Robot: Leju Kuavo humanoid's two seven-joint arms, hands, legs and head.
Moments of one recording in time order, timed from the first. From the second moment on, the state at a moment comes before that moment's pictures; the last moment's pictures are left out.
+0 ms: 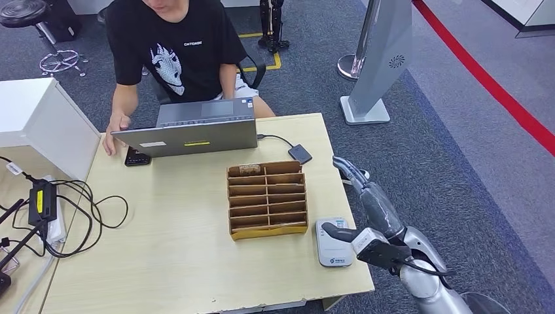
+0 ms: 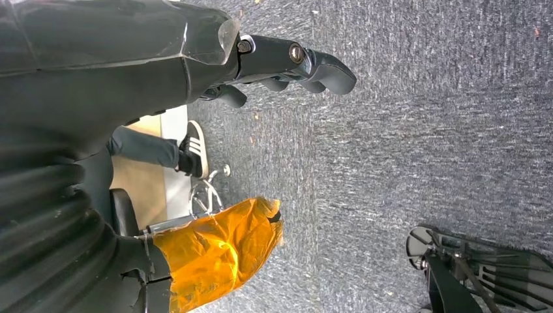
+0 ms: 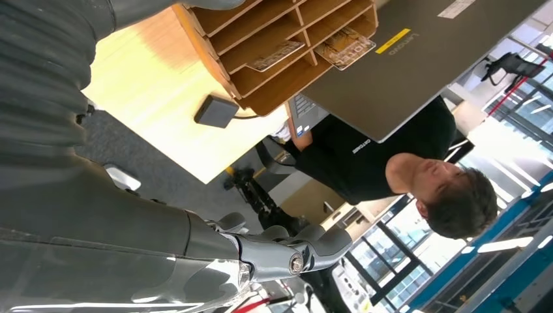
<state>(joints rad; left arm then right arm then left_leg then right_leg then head) -0.07 -0.04 1.02 -0.21 -1.06 0.05 0.08 -0.02 -0.25 0.28 -1.54 0.42 -0.06 -0.58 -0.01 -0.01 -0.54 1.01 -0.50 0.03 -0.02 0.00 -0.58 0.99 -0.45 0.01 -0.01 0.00</state>
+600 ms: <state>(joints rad) -0.07 -0.04 1.02 -0.21 -1.09 0.05 0.09 0.03 -0.21 0.38 -1.53 0.79 -0.44 -0.49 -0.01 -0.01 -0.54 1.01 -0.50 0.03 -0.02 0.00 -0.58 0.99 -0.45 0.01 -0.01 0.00</state>
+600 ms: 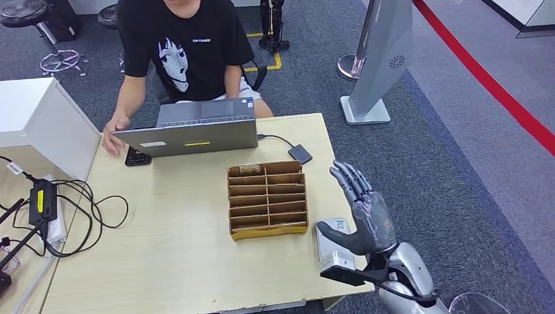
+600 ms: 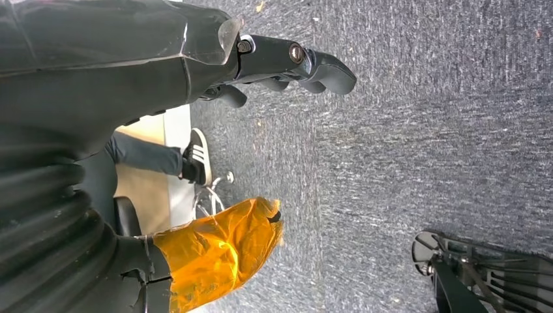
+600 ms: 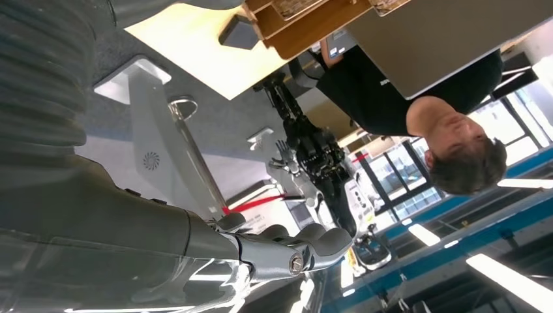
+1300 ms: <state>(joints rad) -0.07 -0.04 1.02 -0.21 -1.13 0.05 0.09 0.03 -0.18 0.59 -1.27 1.05 -0.69 -0.35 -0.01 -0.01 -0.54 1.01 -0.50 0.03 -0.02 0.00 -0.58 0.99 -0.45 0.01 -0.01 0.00</state>
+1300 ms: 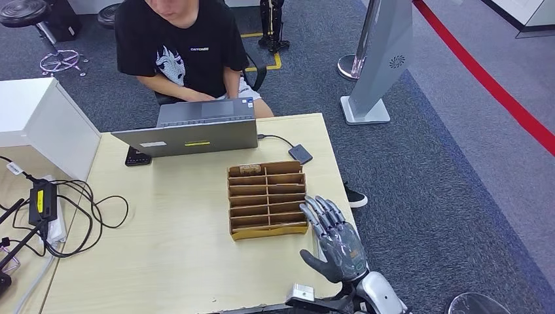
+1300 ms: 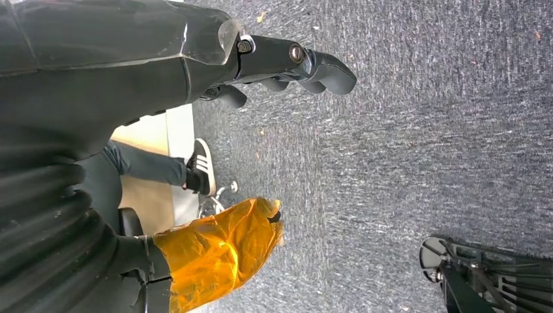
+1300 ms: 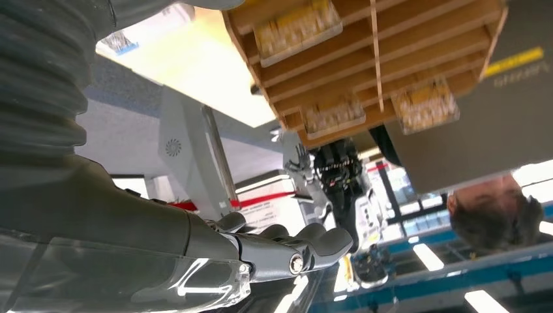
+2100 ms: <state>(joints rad) -0.08 -0.04 1.02 -0.21 -1.19 0.04 0.09 -0.09 -0.04 0.57 -1.04 1.15 -0.69 -0.37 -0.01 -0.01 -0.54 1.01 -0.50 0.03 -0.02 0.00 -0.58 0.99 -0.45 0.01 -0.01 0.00</state>
